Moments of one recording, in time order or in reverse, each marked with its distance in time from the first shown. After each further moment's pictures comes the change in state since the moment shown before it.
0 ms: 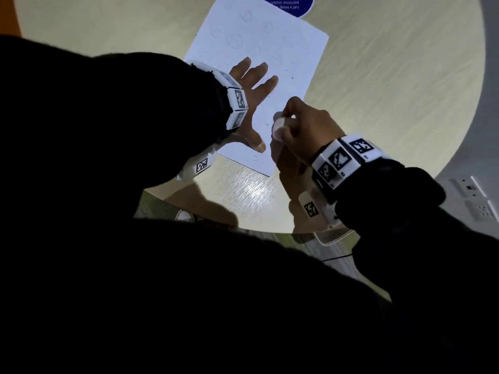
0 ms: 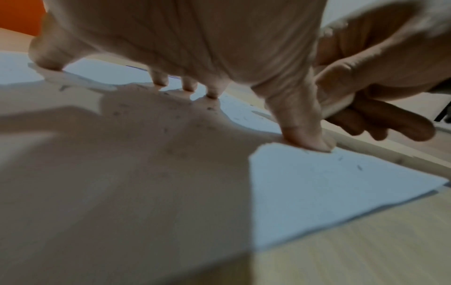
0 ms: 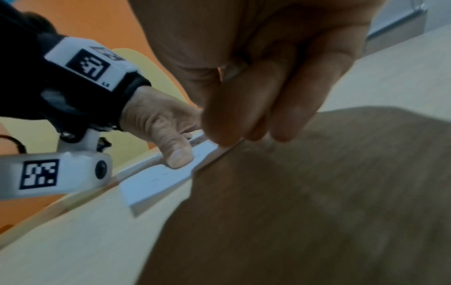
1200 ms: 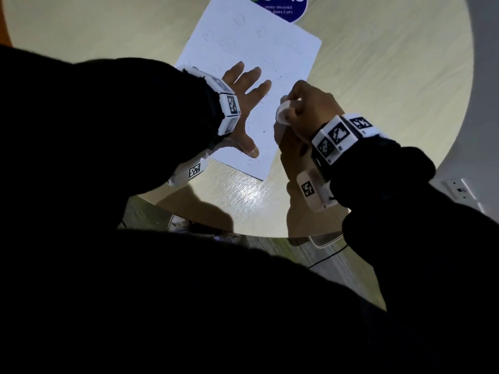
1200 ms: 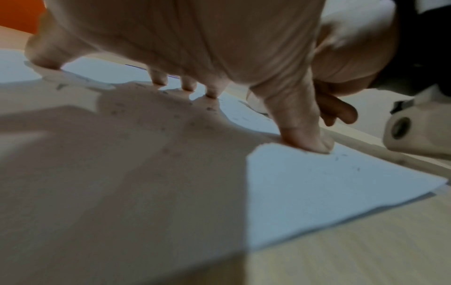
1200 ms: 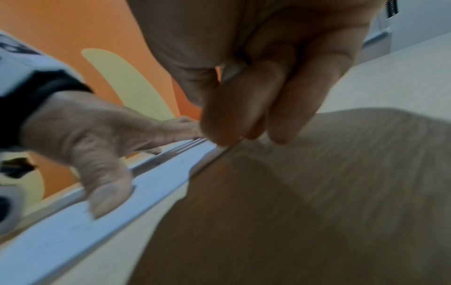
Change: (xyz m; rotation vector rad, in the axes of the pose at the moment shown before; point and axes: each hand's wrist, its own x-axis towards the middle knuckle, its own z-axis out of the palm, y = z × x) left_hand -0.008 0.012 -0.013 0.033 -0.071 -0.056; right_hand 0.023 0.007 -0.020 0.062 0.044 0.100
